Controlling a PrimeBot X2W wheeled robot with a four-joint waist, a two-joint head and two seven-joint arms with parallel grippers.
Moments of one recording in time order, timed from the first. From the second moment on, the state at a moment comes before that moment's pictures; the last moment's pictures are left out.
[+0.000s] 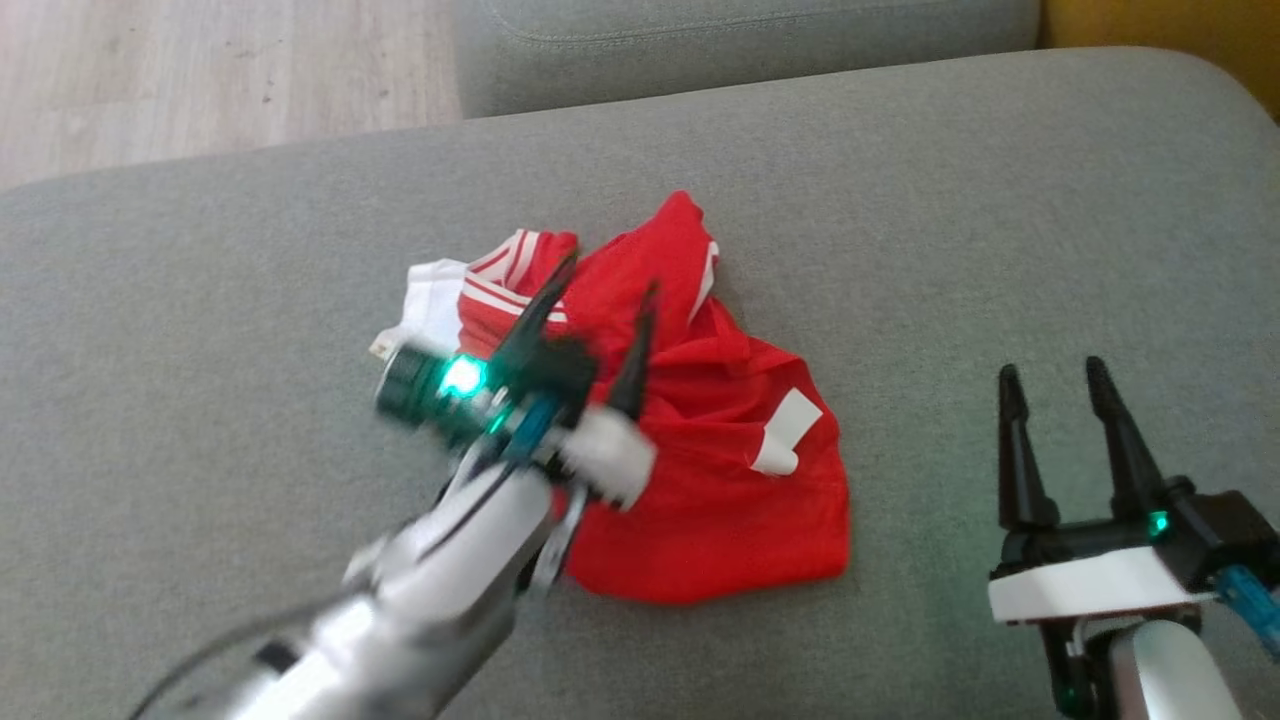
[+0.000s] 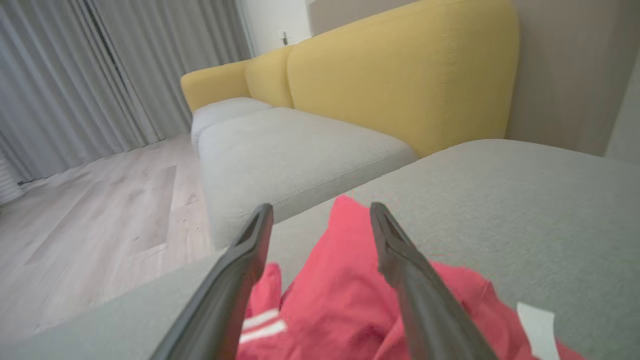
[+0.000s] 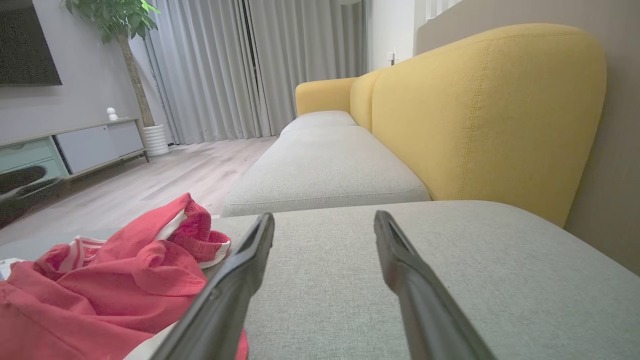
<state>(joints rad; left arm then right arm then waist) -0.66 0.17 -1.00 0.49 -0.55 0.39 -0.17 -0.01 -0.04 -0.01 0.11 0.11 0.13 -0.26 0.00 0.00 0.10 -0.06</state>
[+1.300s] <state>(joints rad) -1.28 0.04 -0.89 0.82 -0.81 0.06 -0.18 0.00 -0.04 0.02 0.14 0.13 0.13 -0.26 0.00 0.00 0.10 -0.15</state>
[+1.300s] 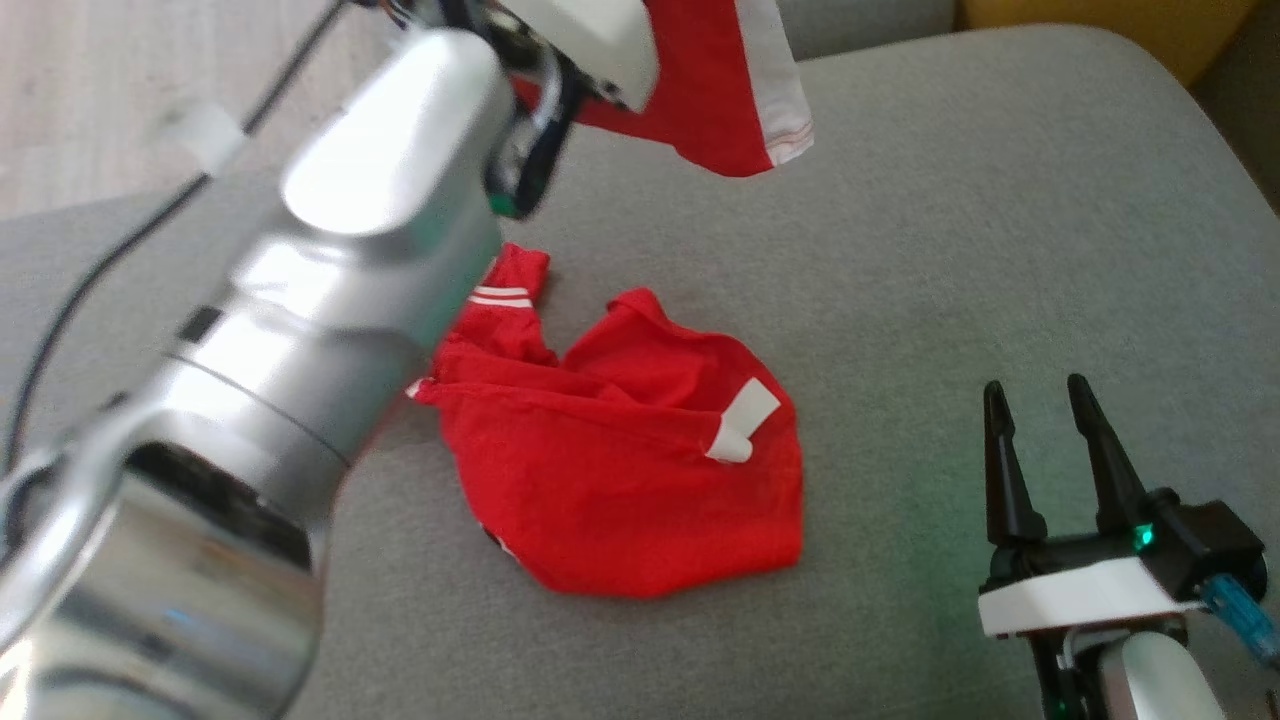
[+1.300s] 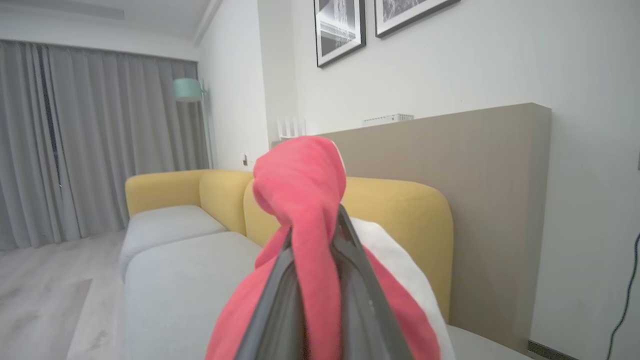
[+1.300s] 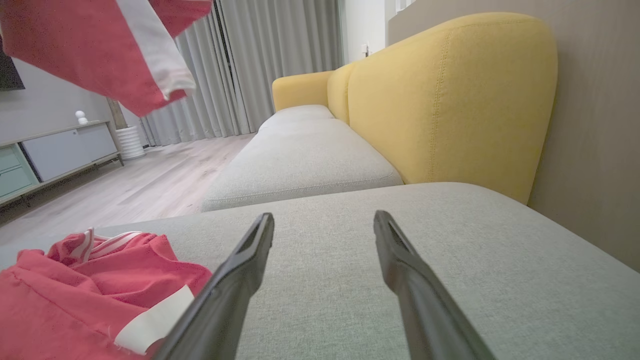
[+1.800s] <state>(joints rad) -1.22 0.38 -0.84 0.90 -0.78 0.12 -0.23 0.05 -0.04 -0.02 0.13 0.12 0.13 -0.26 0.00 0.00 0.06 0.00</state>
